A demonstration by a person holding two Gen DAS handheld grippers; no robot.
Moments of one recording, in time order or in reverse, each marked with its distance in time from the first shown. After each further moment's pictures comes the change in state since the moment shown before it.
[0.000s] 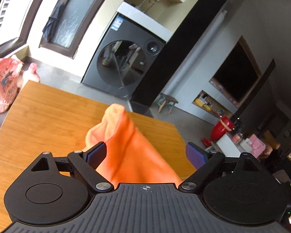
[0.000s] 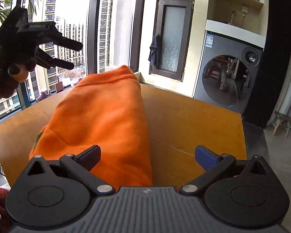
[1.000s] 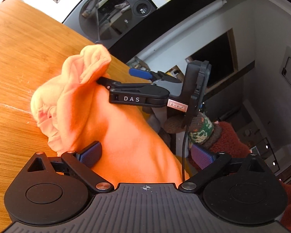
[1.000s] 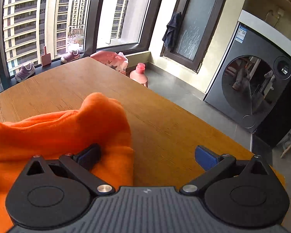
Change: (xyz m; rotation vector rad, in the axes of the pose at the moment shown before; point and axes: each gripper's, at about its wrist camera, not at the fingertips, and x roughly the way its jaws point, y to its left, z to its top) left arm 0.085 0.083 -0.066 -0.286 0.218 -0.197; right arm 0.247 0.008 0.126 -0.137 0.144 0.007
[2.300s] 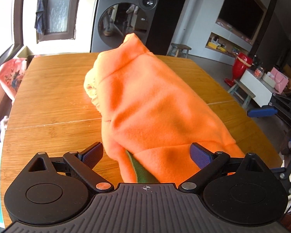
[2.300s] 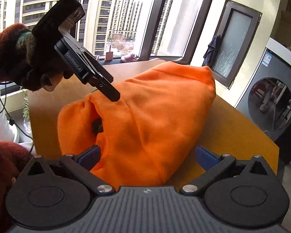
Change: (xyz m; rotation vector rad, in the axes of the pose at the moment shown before) left arm -0.040 -0.081 -0.048 0.500 0.048 0.509; right arm -0.230 0.060 -0.126 -0.184 -0.075 0.266
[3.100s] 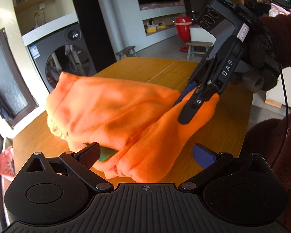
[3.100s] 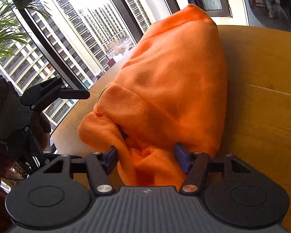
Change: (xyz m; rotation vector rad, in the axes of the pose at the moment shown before) left arm -0.028 -0.089 -0.064 0.679 -0.051 -0.031; right arm 0.036 -0.048 -0.026 0.609 0.077 0.253
